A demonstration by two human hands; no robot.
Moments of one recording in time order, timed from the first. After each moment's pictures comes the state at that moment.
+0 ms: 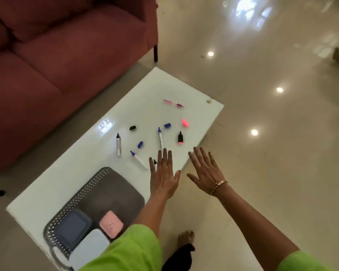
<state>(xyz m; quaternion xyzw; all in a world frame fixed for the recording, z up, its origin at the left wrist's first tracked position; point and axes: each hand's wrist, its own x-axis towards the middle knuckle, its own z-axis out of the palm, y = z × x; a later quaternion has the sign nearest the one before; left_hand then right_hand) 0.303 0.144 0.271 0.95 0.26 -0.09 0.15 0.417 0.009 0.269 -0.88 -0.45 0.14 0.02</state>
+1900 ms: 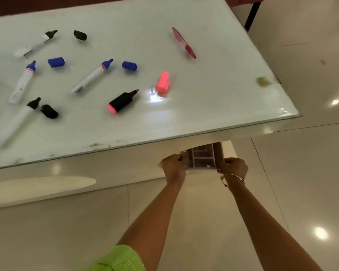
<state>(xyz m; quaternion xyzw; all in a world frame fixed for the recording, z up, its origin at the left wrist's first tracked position) 0.676 0.079 -0.158 0.47 0.72 0.20 0.47 0.835 0.047 -0.189 -0.86 -0.23 0.34 0.31</state>
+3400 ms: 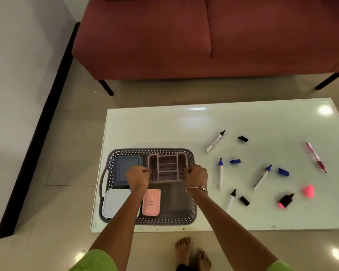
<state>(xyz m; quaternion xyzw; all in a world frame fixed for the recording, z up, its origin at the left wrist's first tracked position) 0.098 0.283 0.175 0.44 0.83 0.13 0.32 0.265 0.276 0.161 -0.80 -0.45 0.37 0.14</state>
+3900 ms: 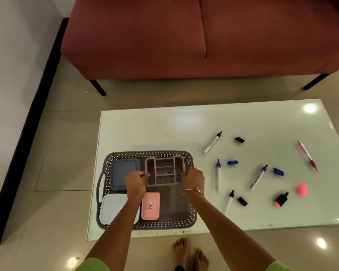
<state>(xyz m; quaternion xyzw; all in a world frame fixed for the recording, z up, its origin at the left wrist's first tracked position) 0.085 0.284 0.161 0.49 0.79 0.14 0.34 0.252 0.281 0.155 -0.82 -0.43 0.37 0.10</state>
